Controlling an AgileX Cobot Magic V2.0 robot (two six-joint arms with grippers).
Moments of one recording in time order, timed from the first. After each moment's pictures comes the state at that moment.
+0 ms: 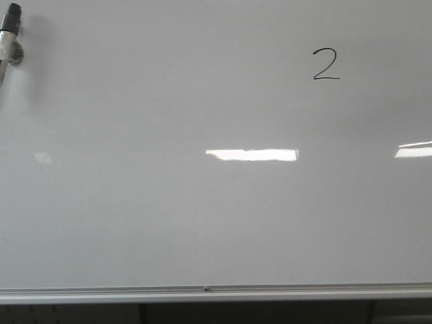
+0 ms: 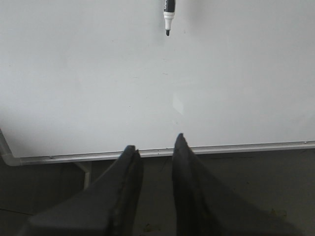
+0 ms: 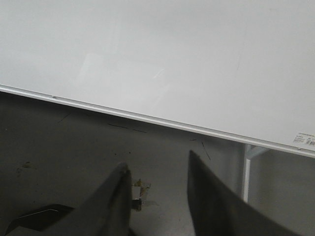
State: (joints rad) left arm -0.19 0.62 -0.82 0.16 0.99 -0.19; right arm 0.18 0.60 -1.00 0.02 1.23 0.00
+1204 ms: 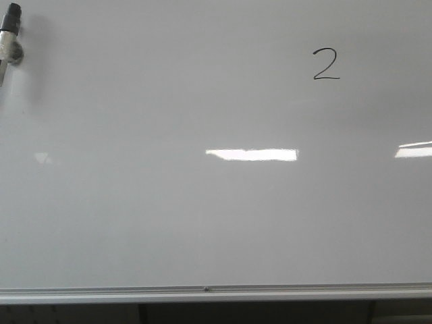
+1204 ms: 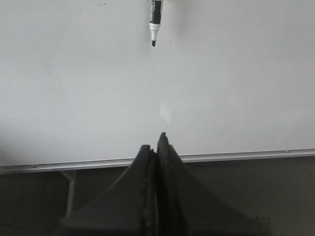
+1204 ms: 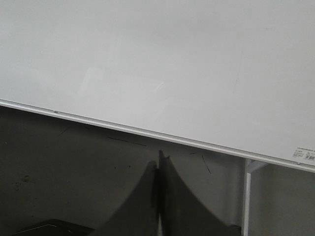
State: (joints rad) left arm -0.19 0.62 -0.82 0.11 0.96 -0.19; right arm 0.18 0.60 -1.00 0.02 1.18 0.00
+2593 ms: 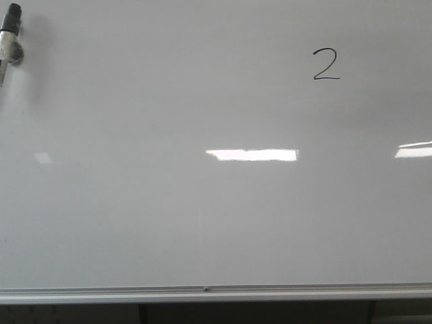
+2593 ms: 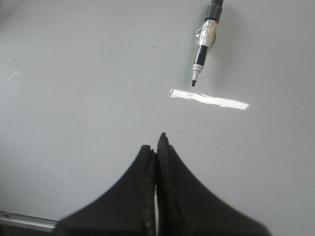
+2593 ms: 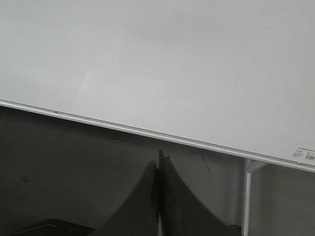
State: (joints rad) left arm 0.05 0.00 -0.01 0.00 0.24 -0.19; right arm 0.18 0.60 -1.00 0.02 1.18 0.00
